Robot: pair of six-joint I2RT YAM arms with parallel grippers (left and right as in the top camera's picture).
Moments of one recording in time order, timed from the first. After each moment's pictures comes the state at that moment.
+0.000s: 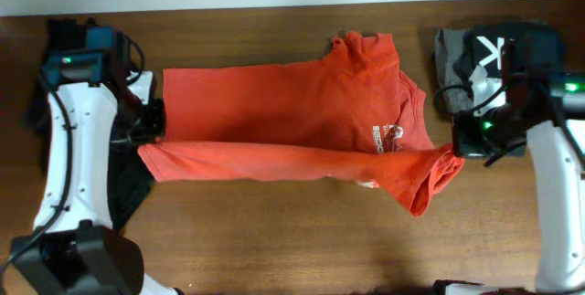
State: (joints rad) left arm 0.10 1.74 1.67 -1.45 0.01 0.01; right arm -0.13 1.47 1.59 -1.56 -0.12 -0.04
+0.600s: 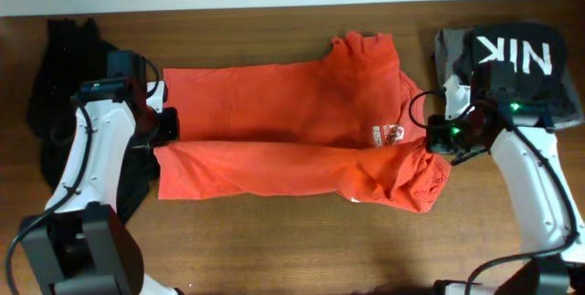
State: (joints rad) left arm 0.10 1.74 1.39 -1.04 0.03 -0.02; right arm -0.13 1.48 1.18 -0.97 -0.21 -0.03
